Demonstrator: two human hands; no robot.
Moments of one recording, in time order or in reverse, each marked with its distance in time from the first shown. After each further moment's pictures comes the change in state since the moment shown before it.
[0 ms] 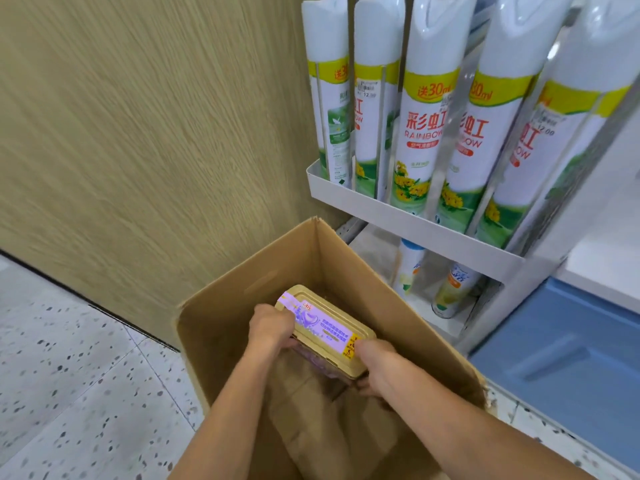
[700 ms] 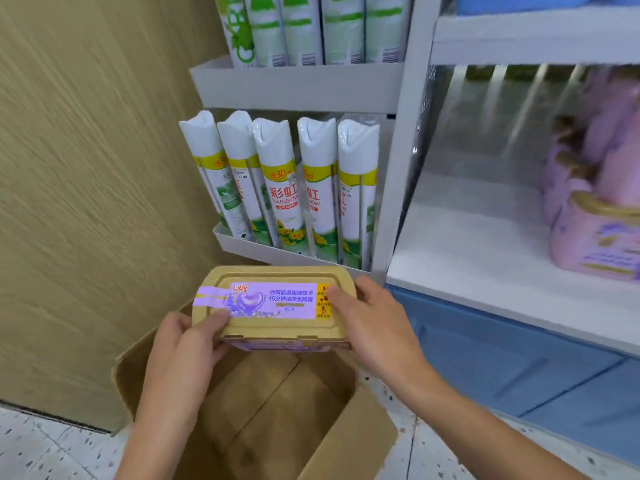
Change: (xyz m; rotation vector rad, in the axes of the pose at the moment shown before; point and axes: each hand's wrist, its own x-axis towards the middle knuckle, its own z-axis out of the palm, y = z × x) left_hand -0.236 0.086 -0.033 -0.330 -0.042 0.400; right_hand -0.233 -0.029 -0.145 -0.037 0.226 -0.773
